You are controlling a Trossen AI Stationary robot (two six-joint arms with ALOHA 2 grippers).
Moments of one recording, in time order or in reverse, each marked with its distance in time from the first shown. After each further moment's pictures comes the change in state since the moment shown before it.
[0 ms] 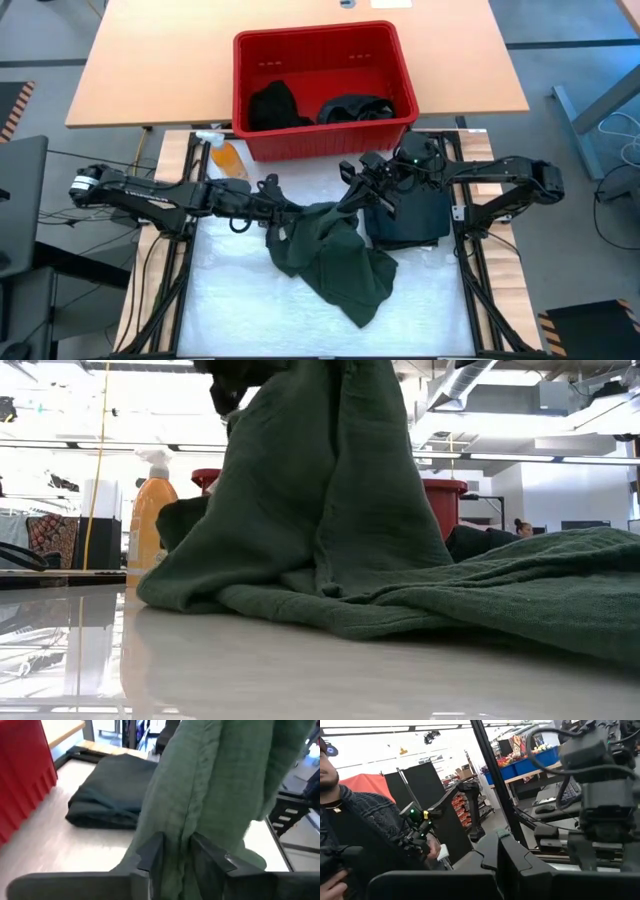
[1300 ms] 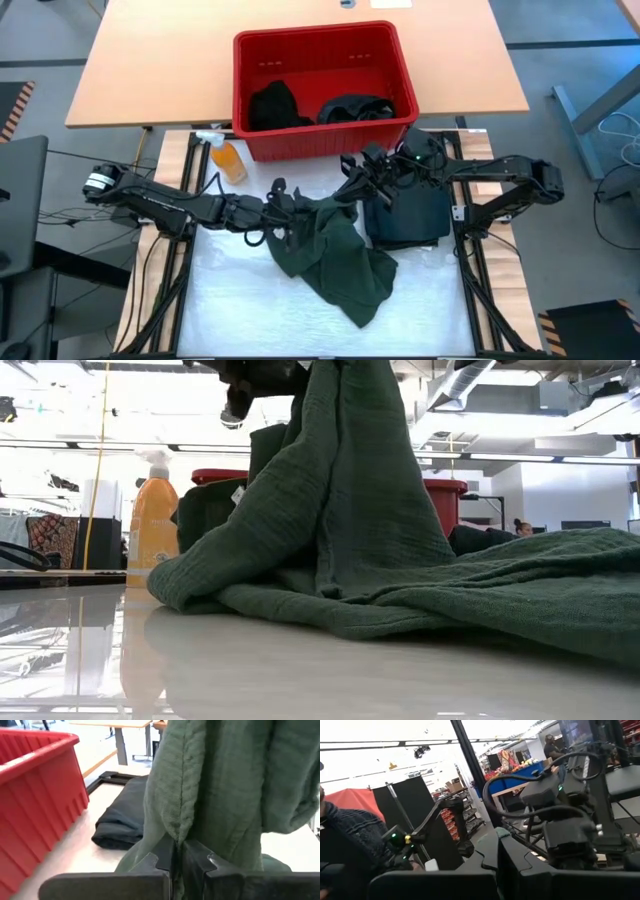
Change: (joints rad) left arm -0.092 0.146 0.001 0.217 -0.280 0.106; right arm -0.021 0.000 0.000 0.052 0.059 0.037
